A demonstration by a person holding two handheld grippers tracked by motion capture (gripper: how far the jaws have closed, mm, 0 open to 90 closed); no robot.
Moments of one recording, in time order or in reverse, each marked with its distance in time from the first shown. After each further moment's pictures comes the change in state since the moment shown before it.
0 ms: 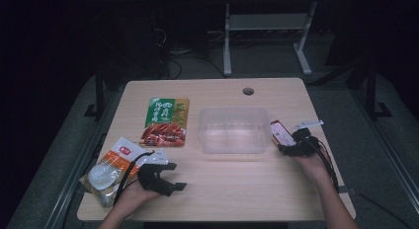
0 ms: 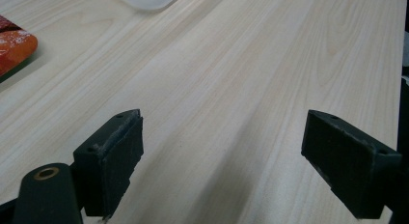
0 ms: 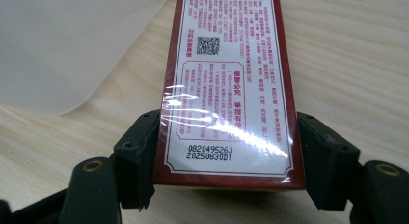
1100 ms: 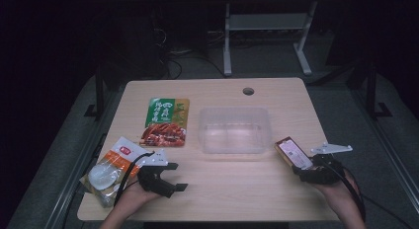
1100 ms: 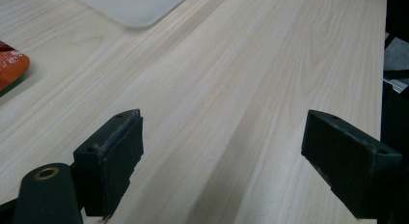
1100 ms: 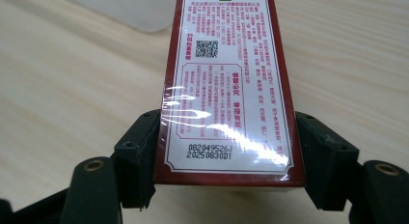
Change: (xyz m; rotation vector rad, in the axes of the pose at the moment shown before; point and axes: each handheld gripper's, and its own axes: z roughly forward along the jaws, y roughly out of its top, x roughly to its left) left arm -0.006 0.001 -0.003 -0.033 -0.017 0.021; right arm 0.029 -0.057 -0.086 -0.025 0.021 -0.019
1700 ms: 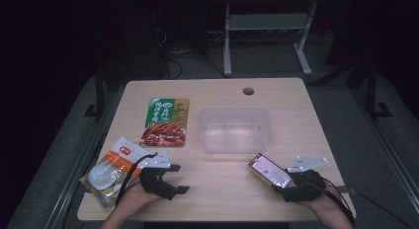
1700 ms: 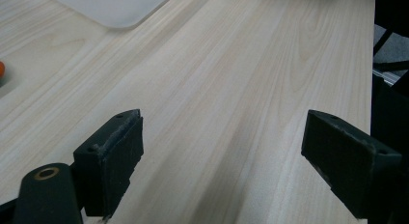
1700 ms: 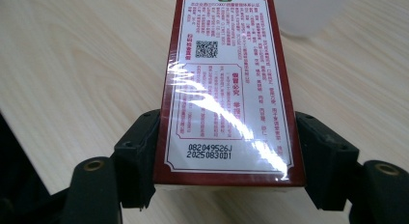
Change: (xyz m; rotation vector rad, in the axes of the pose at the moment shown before) left arm -0.004 0.001 0.004 0.014 -0.030 0.032; right arm 0.060 0.000 0.006 0.008 0.216 -0.260
